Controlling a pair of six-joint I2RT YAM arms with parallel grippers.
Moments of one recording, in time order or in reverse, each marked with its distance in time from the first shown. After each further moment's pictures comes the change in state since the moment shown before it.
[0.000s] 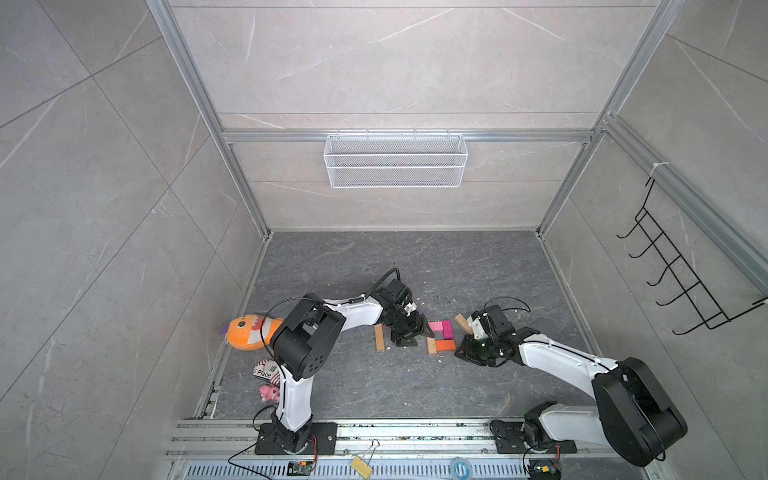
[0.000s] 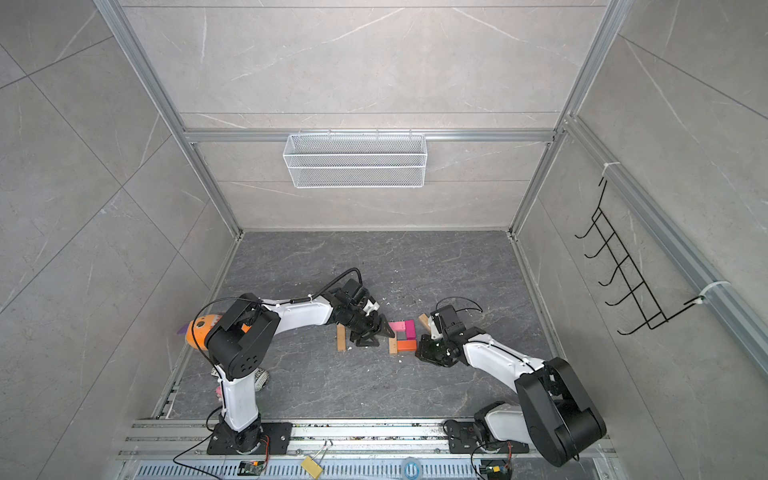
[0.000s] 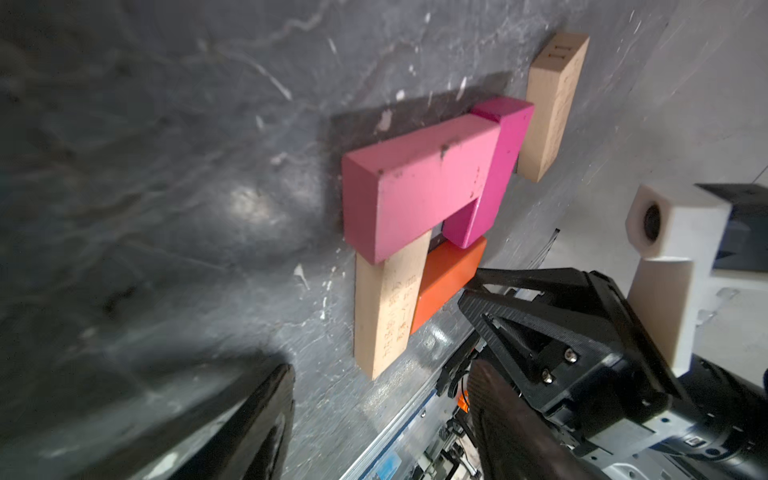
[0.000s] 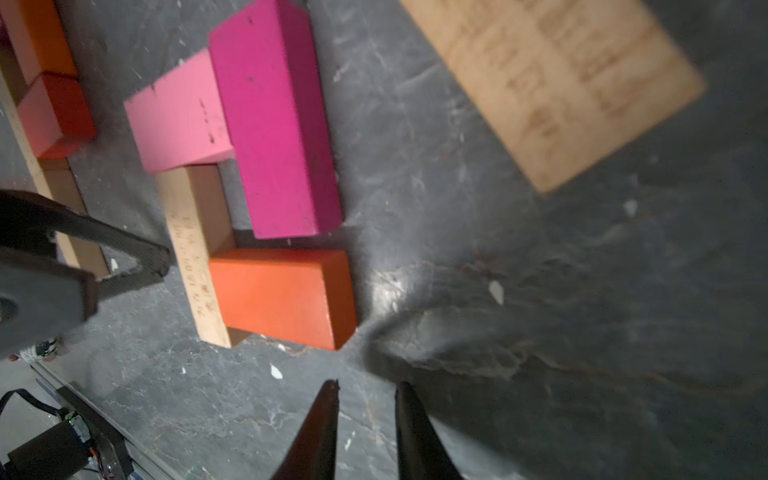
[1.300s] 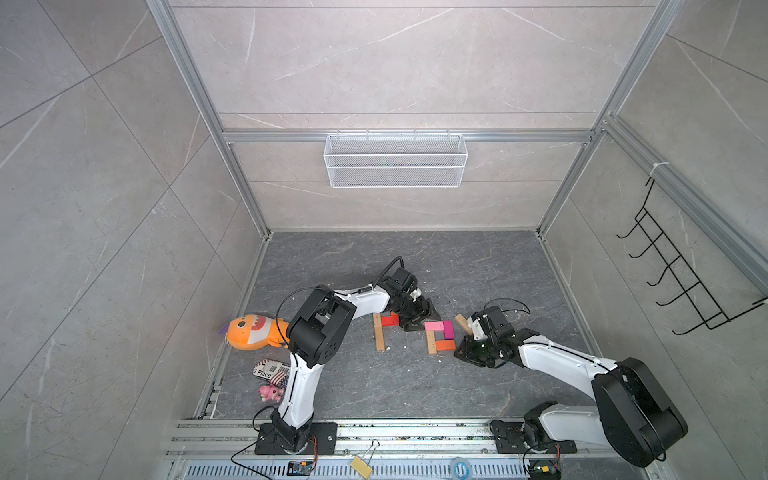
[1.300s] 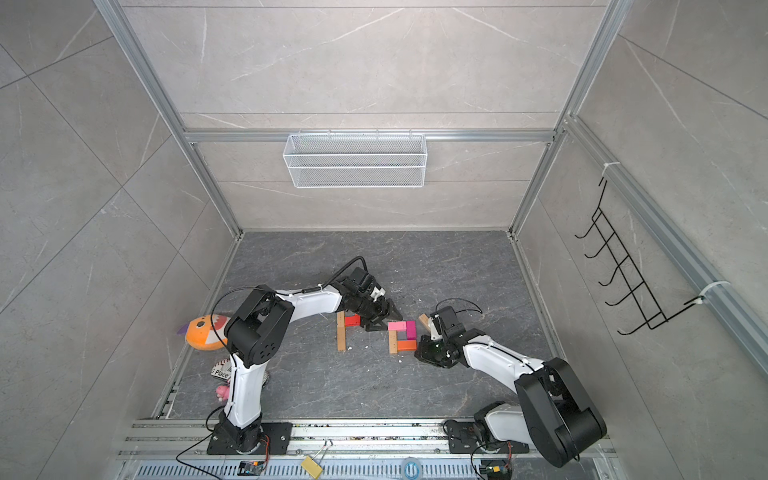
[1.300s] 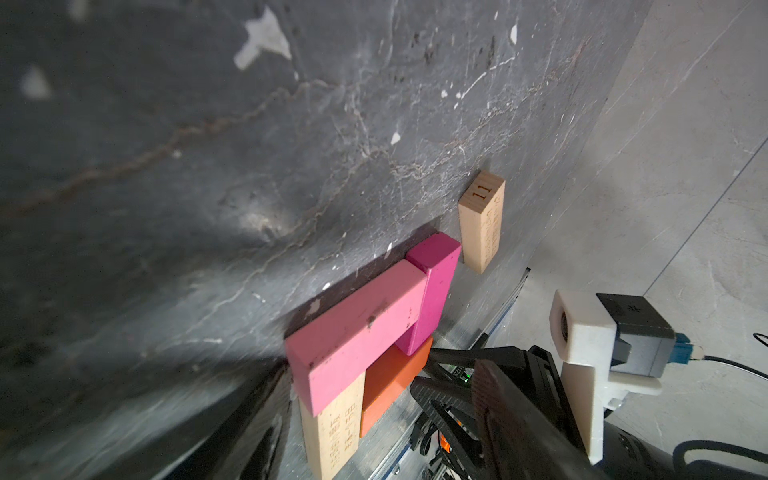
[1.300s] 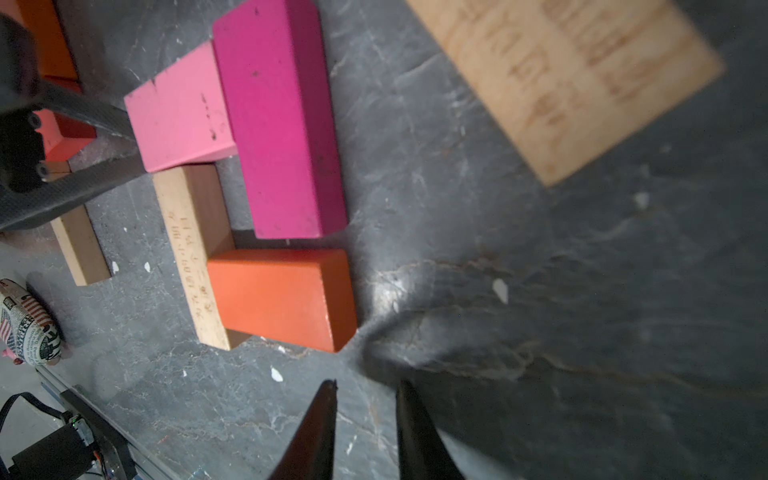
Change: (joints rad) left arm 0.023 0.148 0.194 0.028 0.005 -0.036; right arm 0.006 0.002 -0.007 0.023 0.003 0.019
